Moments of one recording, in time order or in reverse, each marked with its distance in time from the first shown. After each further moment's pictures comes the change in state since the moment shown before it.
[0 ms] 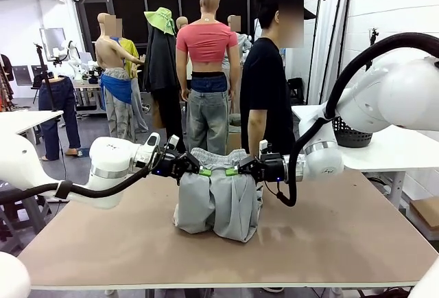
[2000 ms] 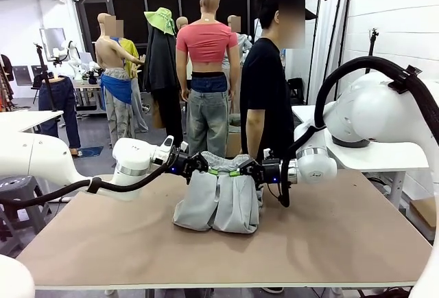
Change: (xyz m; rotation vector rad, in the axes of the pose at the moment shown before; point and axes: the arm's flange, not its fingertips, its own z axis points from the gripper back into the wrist) left arm 0.088 0.070 -0.032 0.074 -0.028 0.191; right arm 0.064 -0.078 0.014 -0.104 -0.169 -0.172
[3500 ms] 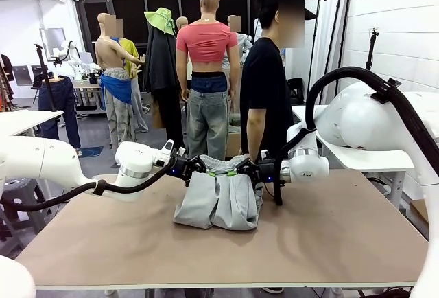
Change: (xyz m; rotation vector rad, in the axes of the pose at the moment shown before) left arm 0.035 0.033 -0.004 0.030 -0.045 0.113; right arm 0.033 -0.017 -0.015 -0.059 -0.058 -0.045
